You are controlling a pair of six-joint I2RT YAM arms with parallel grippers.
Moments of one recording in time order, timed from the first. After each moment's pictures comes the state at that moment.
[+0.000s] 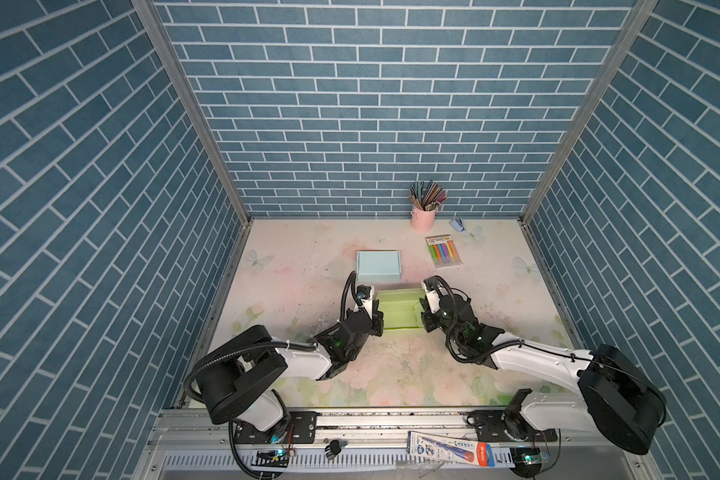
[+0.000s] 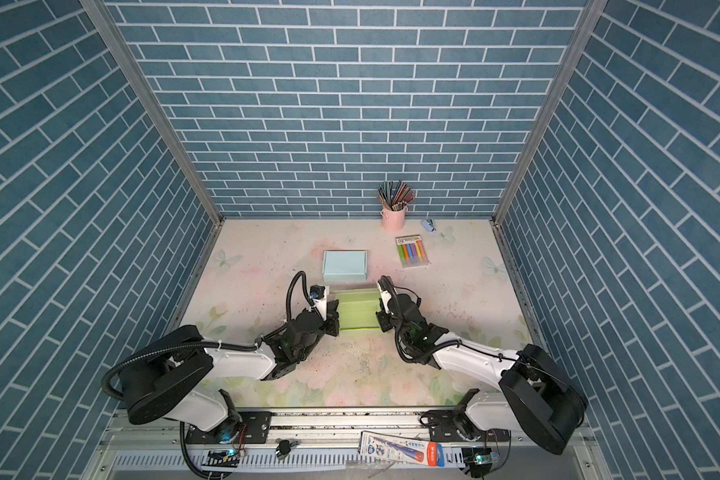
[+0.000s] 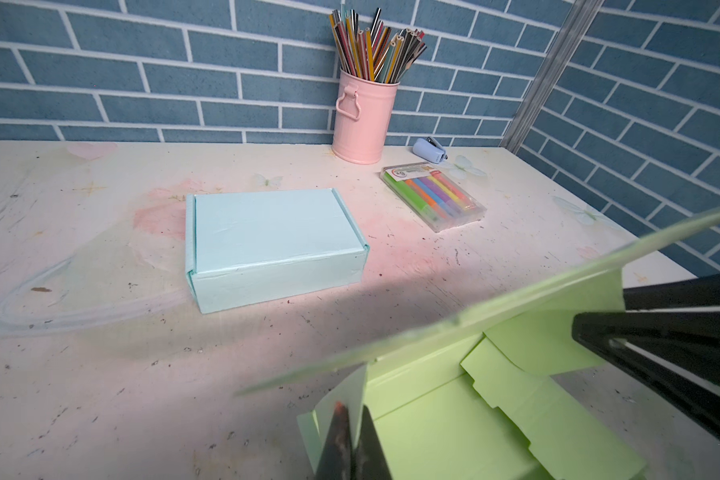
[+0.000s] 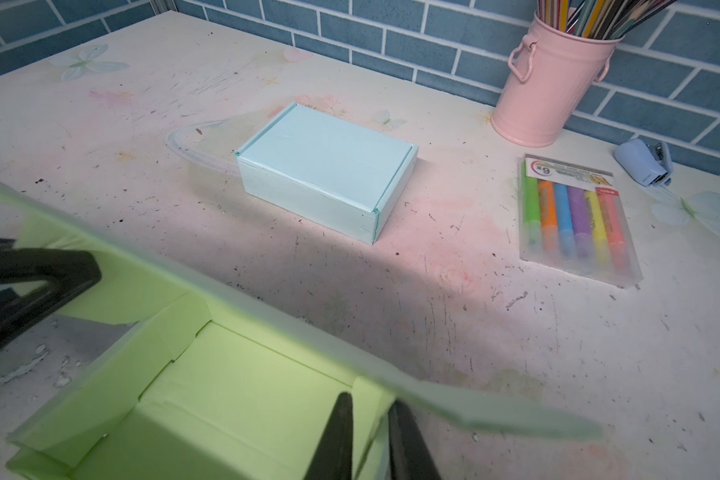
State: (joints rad) left arm -0.93 1.52 0.42 0.79 -0.43 -0.36; right arm 0.82 1.28 0.50 0.28 0.25 0.09
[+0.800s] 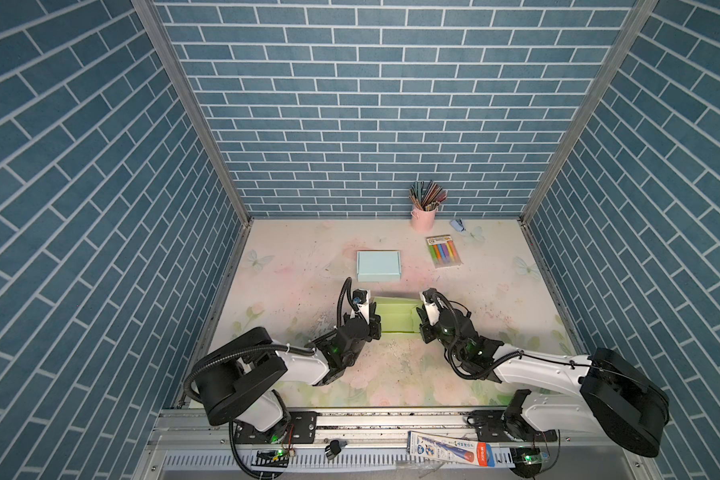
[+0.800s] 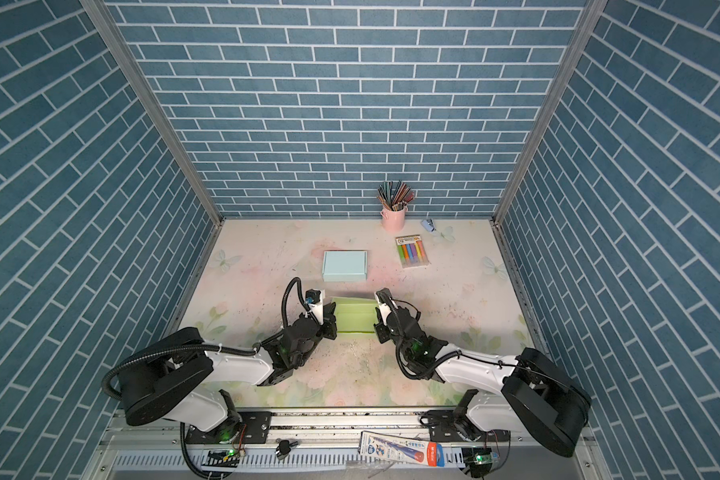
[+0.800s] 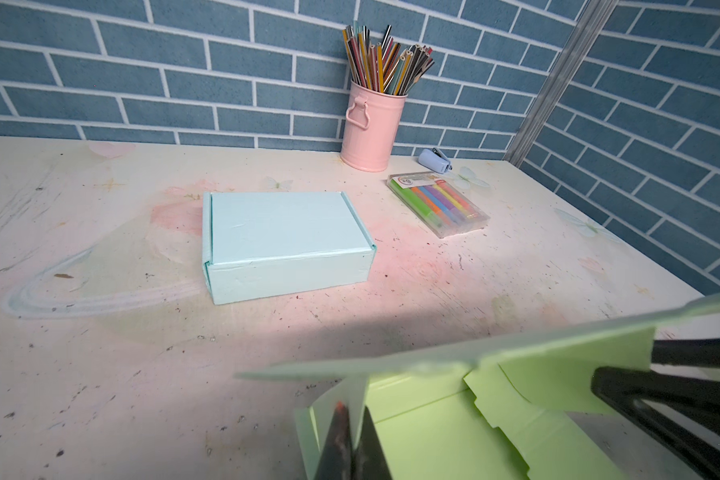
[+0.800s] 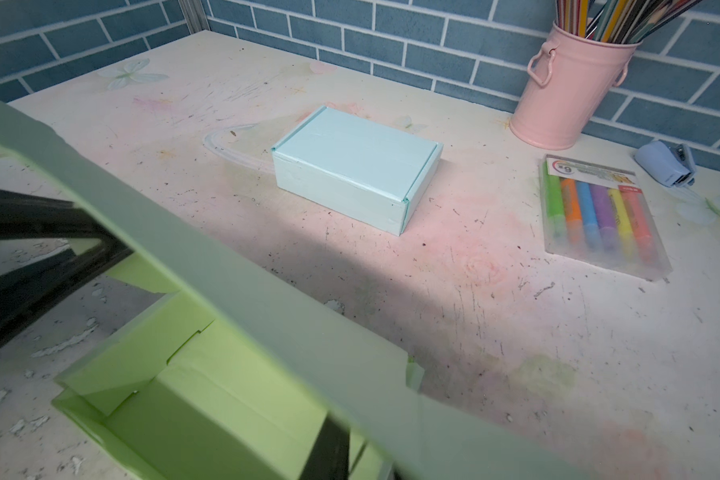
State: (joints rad) left arm -0.96 1.51 0.37 0.83 -0.49 -0.38; right arm 0.92 1.24 0.38 0.41 0.31 0.13
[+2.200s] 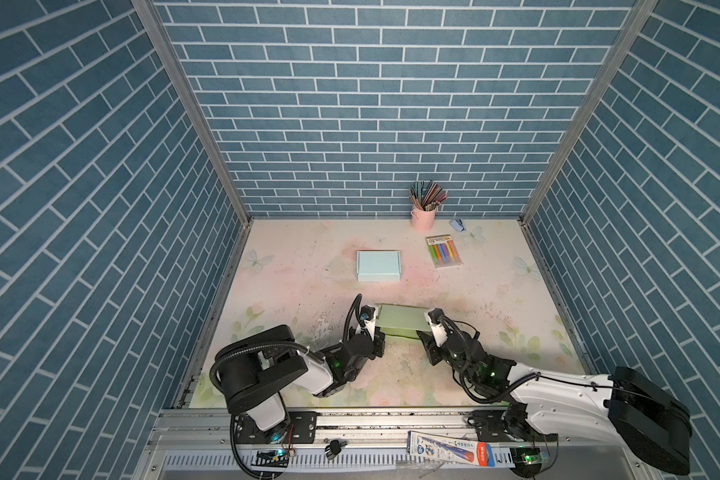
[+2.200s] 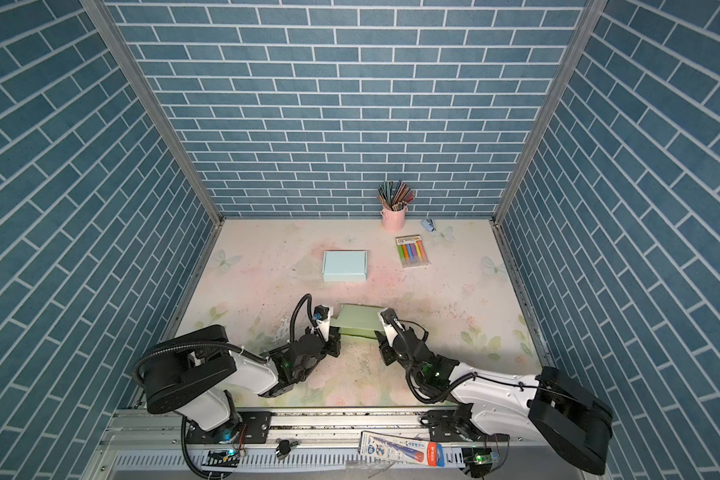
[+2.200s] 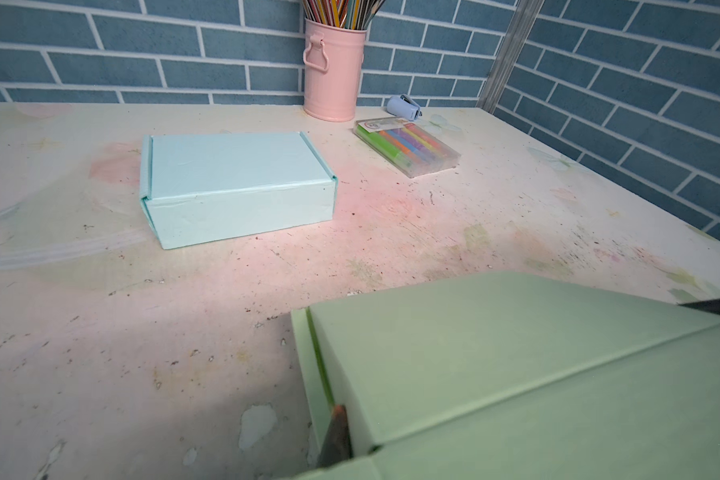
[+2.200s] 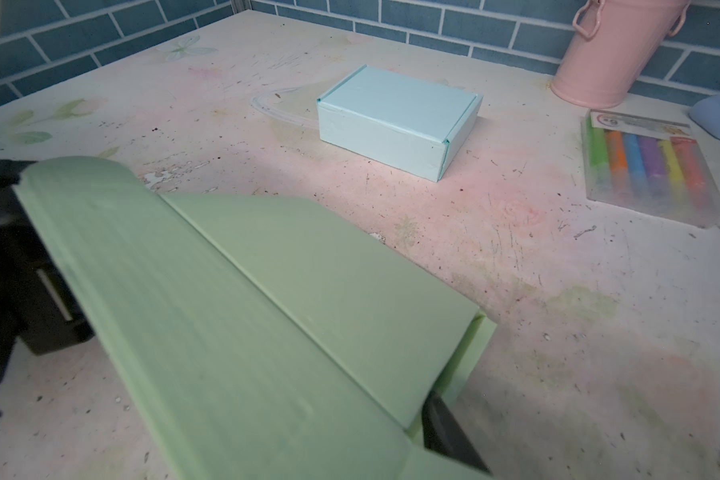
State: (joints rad) left arm -1.06 1.64 0.32 0.96 -0.49 -0.38; right arm 1.04 1.04 0.21 0.36 0.32 0.23
